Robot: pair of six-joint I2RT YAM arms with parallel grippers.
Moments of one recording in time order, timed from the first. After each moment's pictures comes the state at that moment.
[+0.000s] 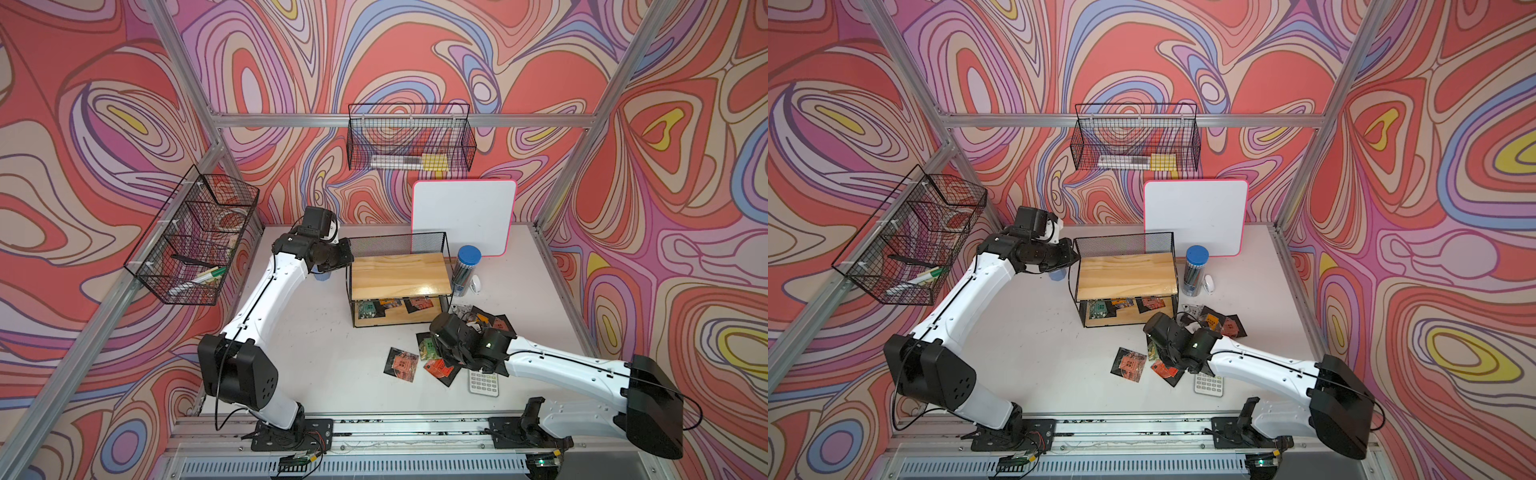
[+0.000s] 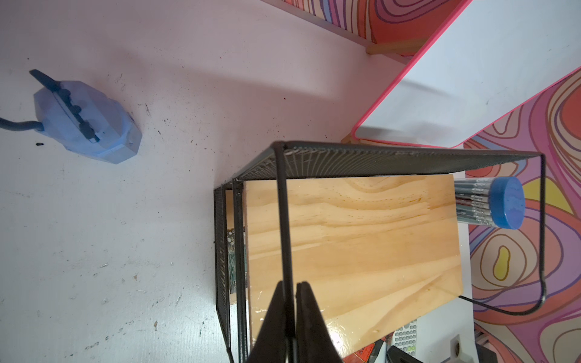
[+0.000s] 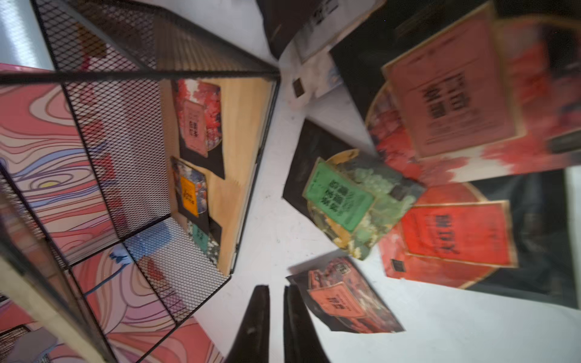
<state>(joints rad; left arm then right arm) -0.23 1.57 1.56 -0.87 0.25 -0.46 0.96 1.29 0.73 -0.32 0.34 1.99</state>
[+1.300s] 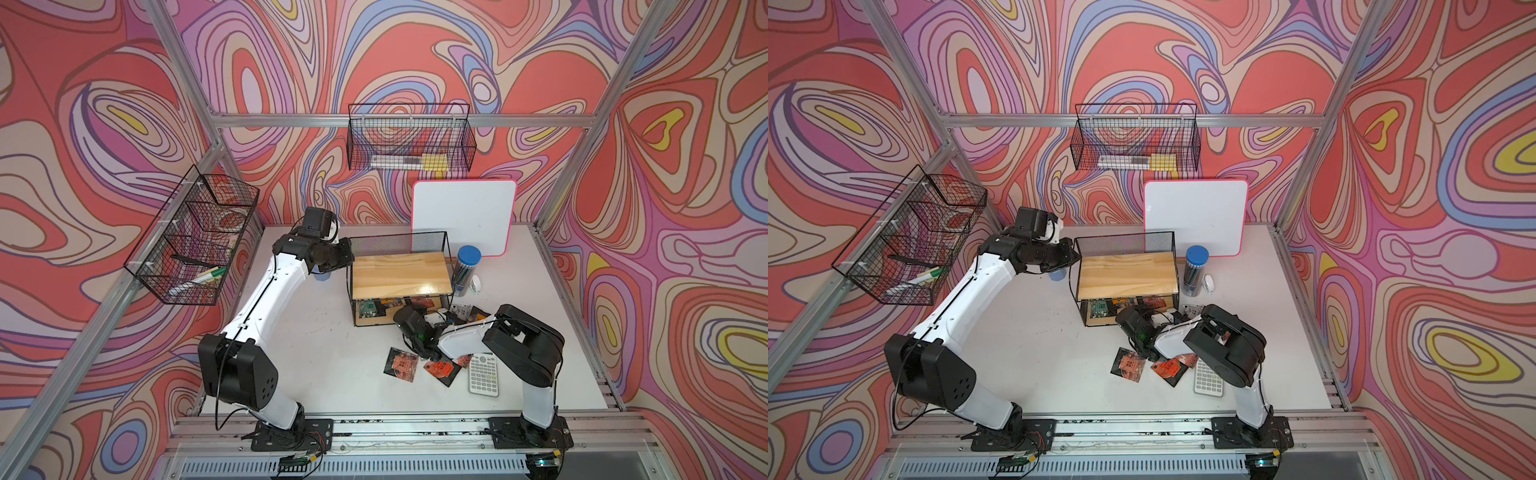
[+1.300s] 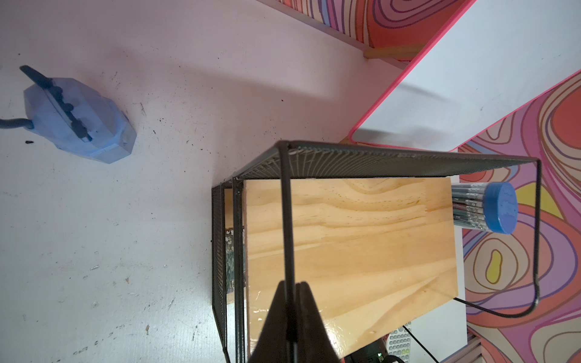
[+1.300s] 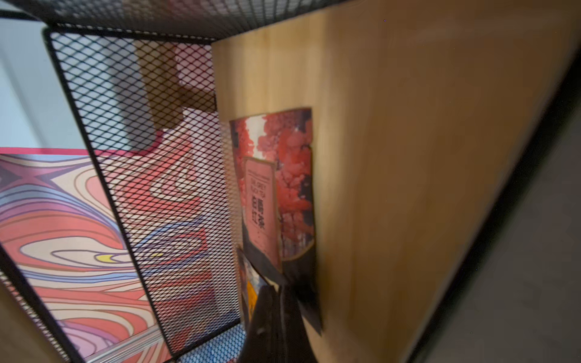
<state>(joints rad) -0.23 1.57 1.54 -0.85 0.26 -0.48 0.91 1.94 0.89 0.30 0.70 2.07</state>
